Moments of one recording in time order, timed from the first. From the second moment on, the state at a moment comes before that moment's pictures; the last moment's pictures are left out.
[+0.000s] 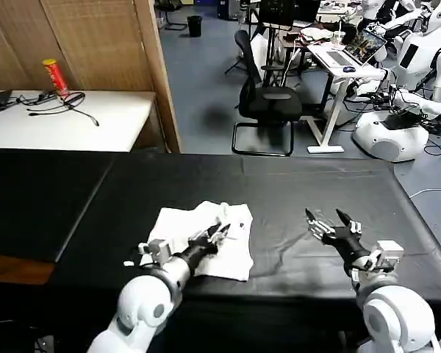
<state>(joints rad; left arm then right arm) 1.21 -1.34 -0.21 -2.03 -0.77 0.59 -0.12 -1.35 1.19 0.62 2.23 0.57 -0.60 0.13</state>
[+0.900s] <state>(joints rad) 1.26 -1.11 -0.40 -2.02 -0.36 0.42 -0.05 -1.06 1.25 0.13 1.87 0.48 -0.56 0.07</state>
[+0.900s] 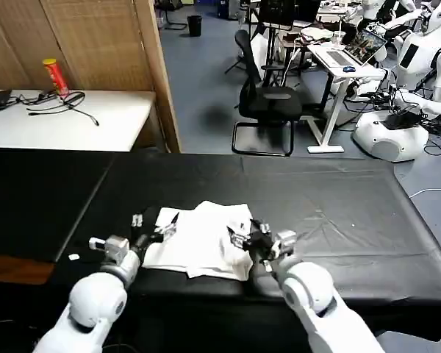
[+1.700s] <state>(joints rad) 1.33 -1.15 -0.50 -1.96 -0.45 0.37 -0.02 -1.16 1.28 0.24 1.97 0.51 -0.60 0.09</state>
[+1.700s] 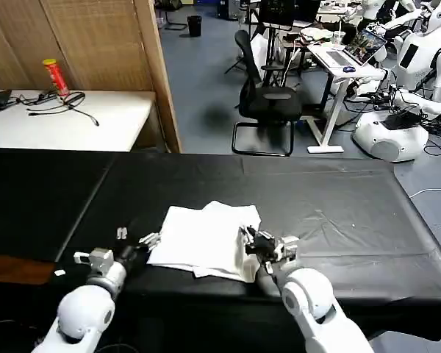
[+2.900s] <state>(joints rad) 1.29 -1.22 -0.51 -1.80 -0.89 0.42 0.04 -1.30 1.25 0.38 2.24 0.57 -0.57 0.11</state>
